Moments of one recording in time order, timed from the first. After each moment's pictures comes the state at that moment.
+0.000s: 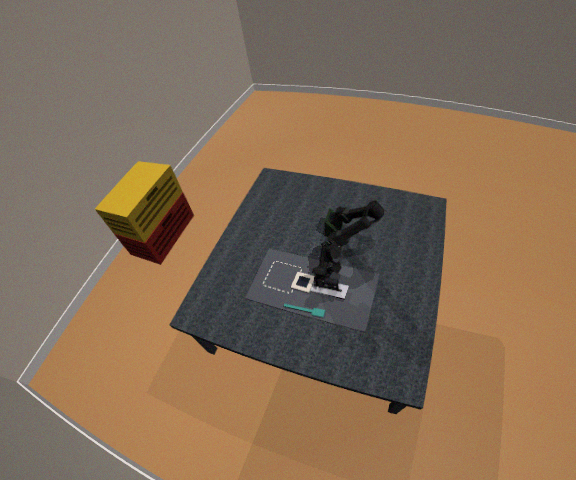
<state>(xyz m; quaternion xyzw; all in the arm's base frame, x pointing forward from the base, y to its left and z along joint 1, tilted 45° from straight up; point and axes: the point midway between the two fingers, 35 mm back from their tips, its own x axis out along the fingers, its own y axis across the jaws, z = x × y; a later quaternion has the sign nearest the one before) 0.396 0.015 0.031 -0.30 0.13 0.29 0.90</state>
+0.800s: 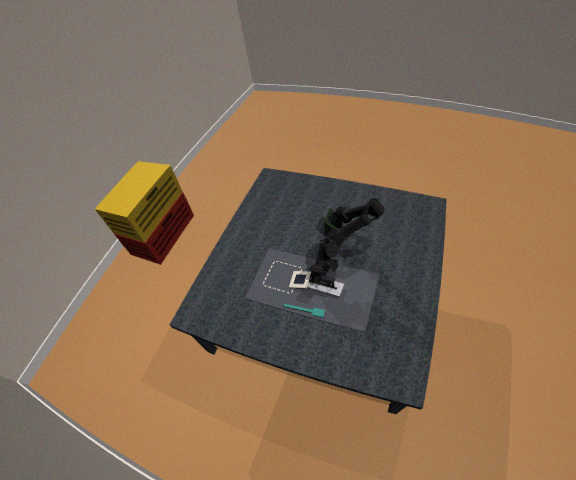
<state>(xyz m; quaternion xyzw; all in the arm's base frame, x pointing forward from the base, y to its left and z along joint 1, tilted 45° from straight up) 0.389 -0.006 0.023 -0.34 0.16 0.29 0.88</state>
